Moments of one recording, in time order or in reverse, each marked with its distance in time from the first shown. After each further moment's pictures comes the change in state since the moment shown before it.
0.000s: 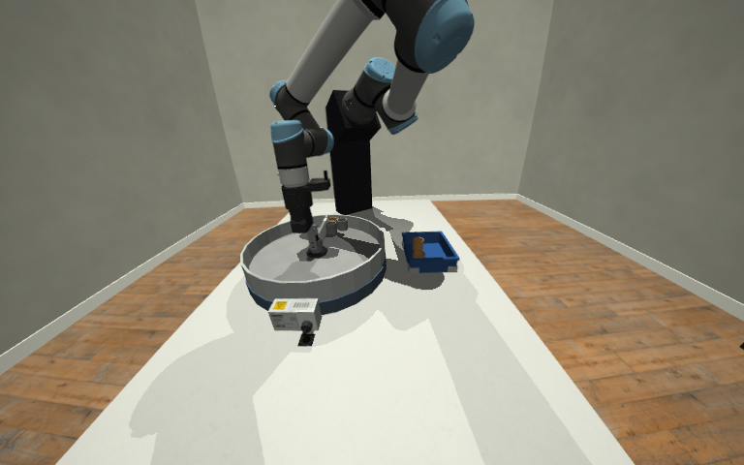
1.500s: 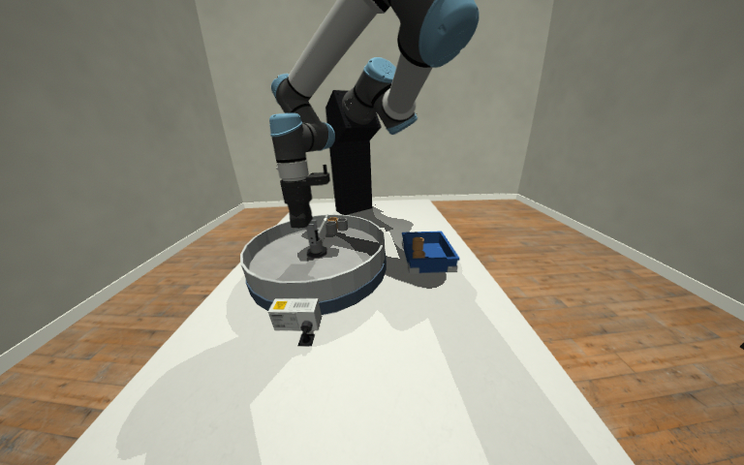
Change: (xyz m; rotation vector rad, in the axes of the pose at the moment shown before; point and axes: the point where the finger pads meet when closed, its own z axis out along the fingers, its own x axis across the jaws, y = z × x) arm 0.000 0.000 -0.015 0.000 0.000 0.000
